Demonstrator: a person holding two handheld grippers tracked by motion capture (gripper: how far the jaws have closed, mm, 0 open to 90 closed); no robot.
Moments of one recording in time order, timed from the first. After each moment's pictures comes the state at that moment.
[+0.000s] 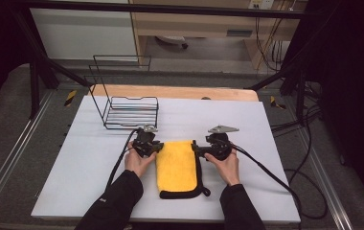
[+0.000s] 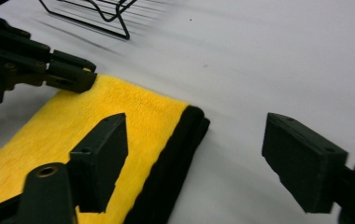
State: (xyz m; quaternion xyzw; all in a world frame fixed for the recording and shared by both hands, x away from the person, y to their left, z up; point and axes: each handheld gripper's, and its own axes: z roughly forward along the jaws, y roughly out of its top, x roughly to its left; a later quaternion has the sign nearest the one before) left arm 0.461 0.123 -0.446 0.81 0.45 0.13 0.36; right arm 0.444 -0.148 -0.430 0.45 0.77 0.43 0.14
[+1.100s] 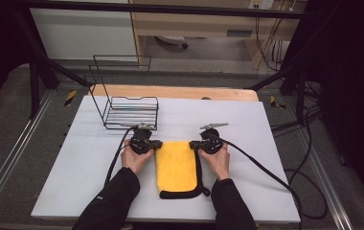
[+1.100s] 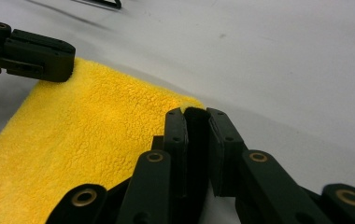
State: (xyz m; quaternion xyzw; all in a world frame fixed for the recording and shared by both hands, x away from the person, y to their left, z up) left arm 0.466 0.135 -0.442 0.80 0.45 0.08 0.38; right arm 0.469 -0.132 -0.448 0.47 0.78 0.40 0.07
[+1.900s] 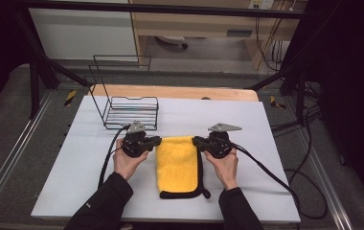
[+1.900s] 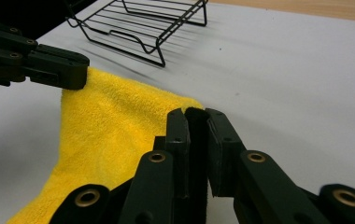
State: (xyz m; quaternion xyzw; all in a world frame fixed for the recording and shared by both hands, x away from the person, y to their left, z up) left arm 0.428 0.146 -0.397 0.79 0.38 0.13 0.46; right arm 0.423 -0.144 -0.396 0.43 0.76 0.47 0.13
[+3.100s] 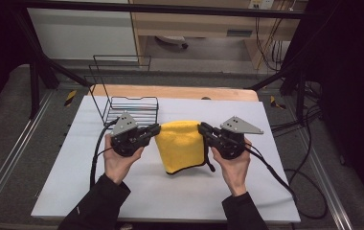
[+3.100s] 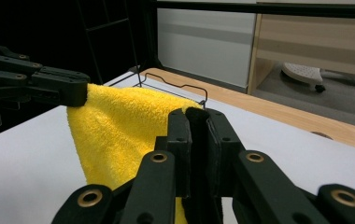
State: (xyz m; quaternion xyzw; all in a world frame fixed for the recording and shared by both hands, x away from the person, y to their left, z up) left arm 0.385 0.149 -0.319 0.75 0.31 0.20 0.55; right arm 0.372 -0.148 -0.313 0.37 0.71 0.55 0.24
